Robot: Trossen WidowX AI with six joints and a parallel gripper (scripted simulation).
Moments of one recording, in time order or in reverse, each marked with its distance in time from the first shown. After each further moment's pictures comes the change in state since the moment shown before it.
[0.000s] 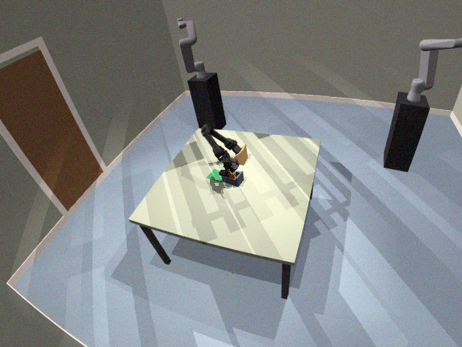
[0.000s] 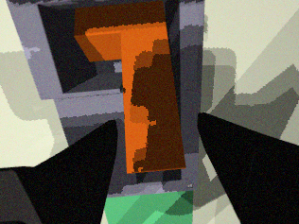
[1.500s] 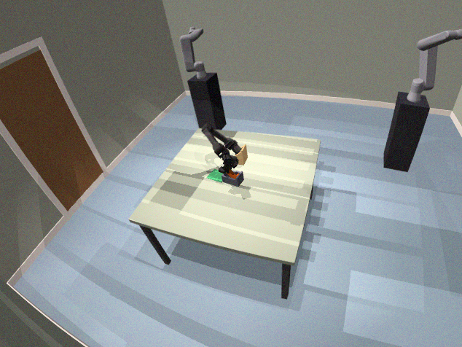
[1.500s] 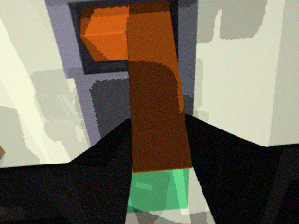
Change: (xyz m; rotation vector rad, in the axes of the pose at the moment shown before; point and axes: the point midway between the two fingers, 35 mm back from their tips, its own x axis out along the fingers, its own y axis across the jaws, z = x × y) arm -0.029 0.003 -0.002 -0.012 0.019 0.006
